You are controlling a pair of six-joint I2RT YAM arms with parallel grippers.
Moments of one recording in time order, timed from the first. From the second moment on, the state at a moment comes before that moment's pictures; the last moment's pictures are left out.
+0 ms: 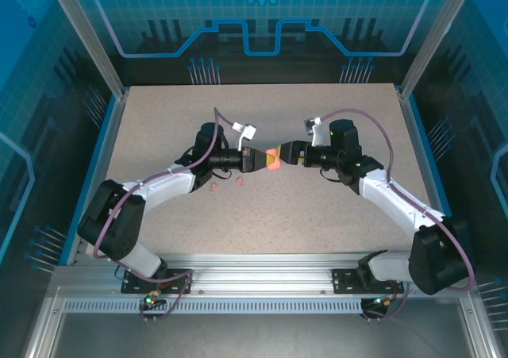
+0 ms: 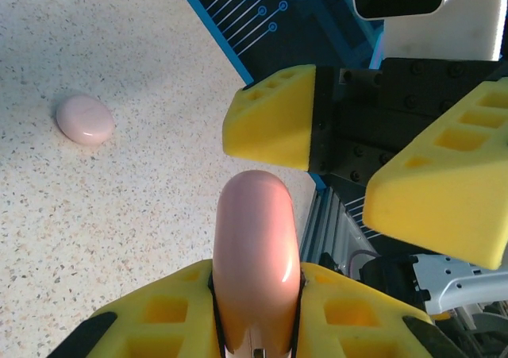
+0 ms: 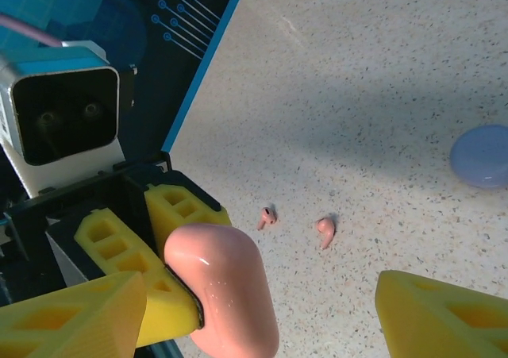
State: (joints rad) left arm -0.47 1.57 0.89 0.32 0.84 -0.61; right arm 0.36 1.30 0.87 -0.08 -0.62 0.55
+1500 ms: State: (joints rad) left arm -0.46 1.56 0.88 0.45 0.82 -0.69; right arm 0.31 1.33 0.71 0.14 -0.70 0.69
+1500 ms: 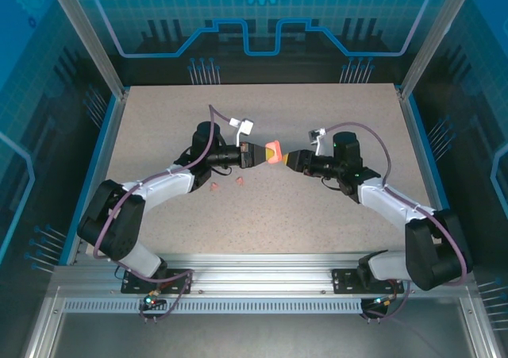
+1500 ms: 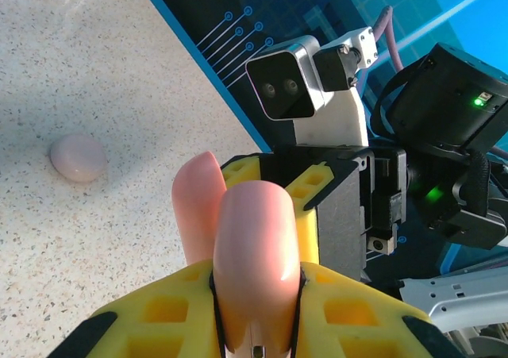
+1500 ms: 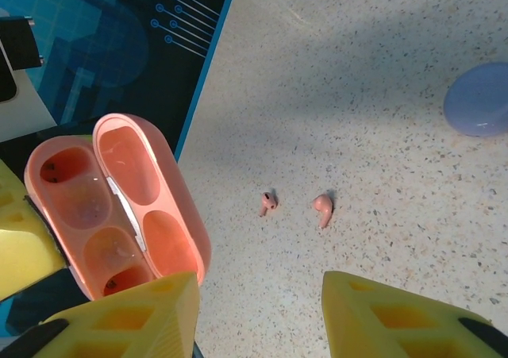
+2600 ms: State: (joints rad) left arm -0.45 1.58 0.85 0.54 0.76 -0.75; right arm 0.35 1.45 0.83 0.16 -0.71 0.70
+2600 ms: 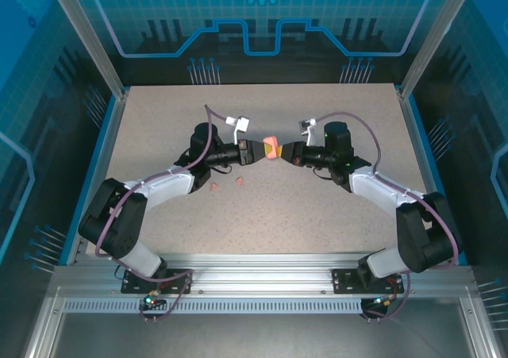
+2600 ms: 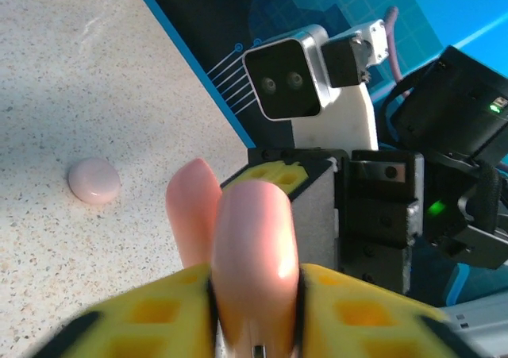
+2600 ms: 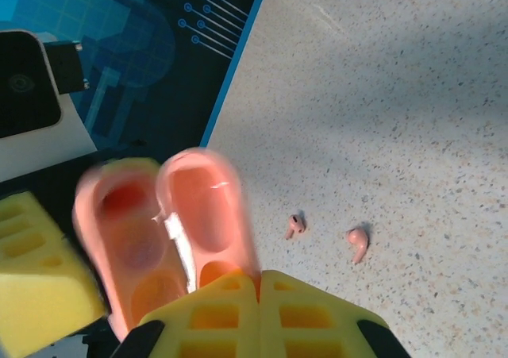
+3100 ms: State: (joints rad) left arm -0.36 1.51 1.19 -0.14 0.77 -0.36; right arm 0.34 1.49 1.12 -0.32 -0.56 0.29
